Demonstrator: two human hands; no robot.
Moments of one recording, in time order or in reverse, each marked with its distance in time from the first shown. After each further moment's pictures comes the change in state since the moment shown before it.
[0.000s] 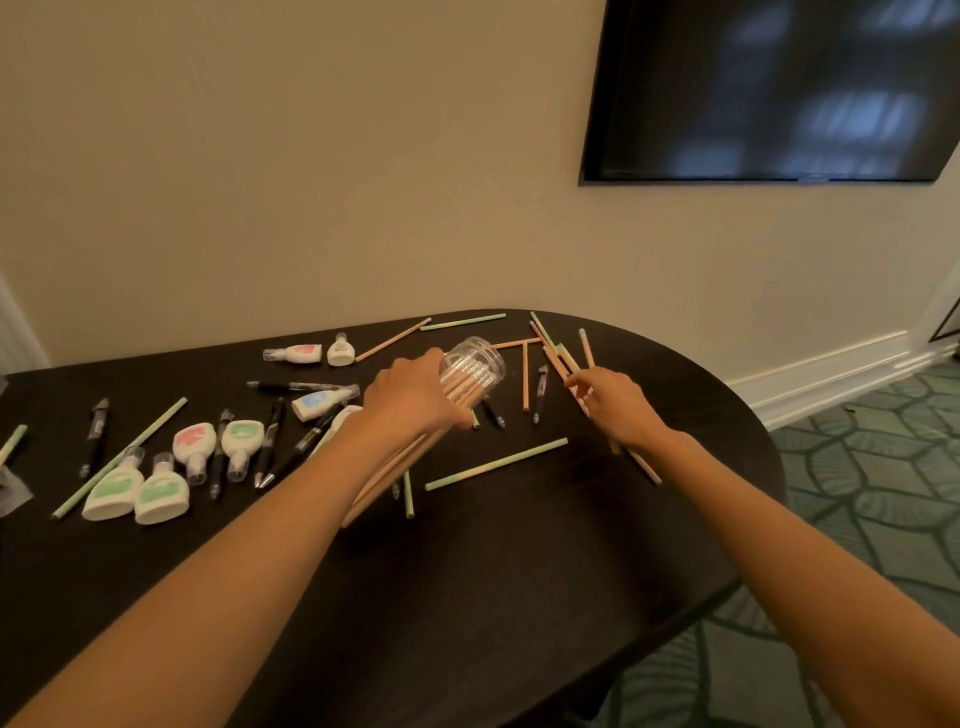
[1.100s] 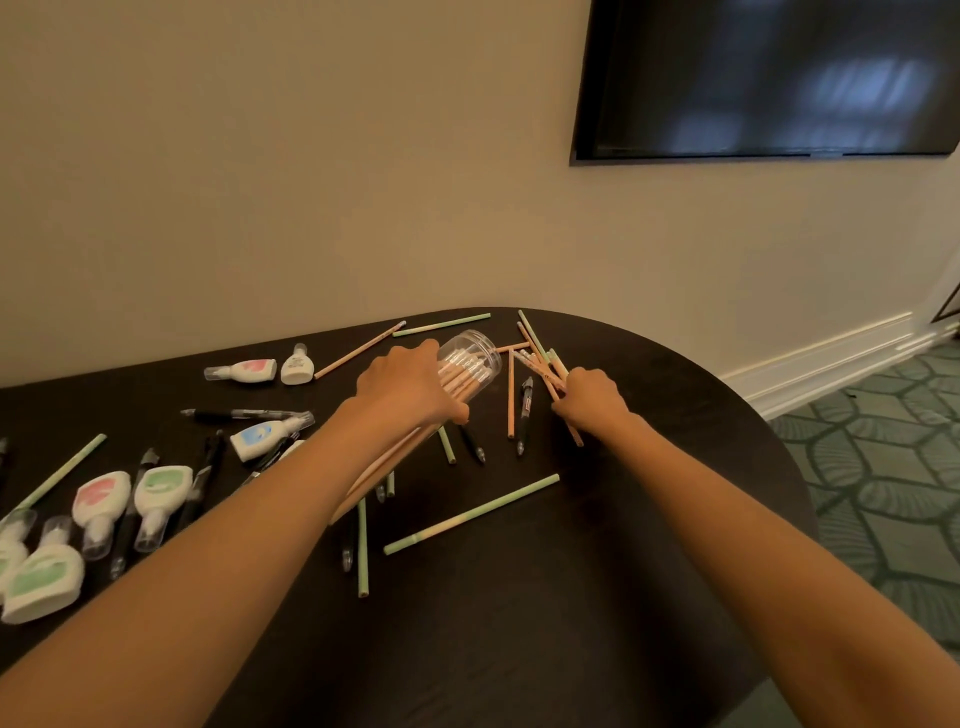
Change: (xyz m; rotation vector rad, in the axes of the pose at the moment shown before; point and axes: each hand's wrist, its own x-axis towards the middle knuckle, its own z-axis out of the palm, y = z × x) left_hand 0.071 0.029 0.005 0.112 -0.040 0.008; right_hand 0.087 0.021 0.026 -0.076 -0.141 0.358
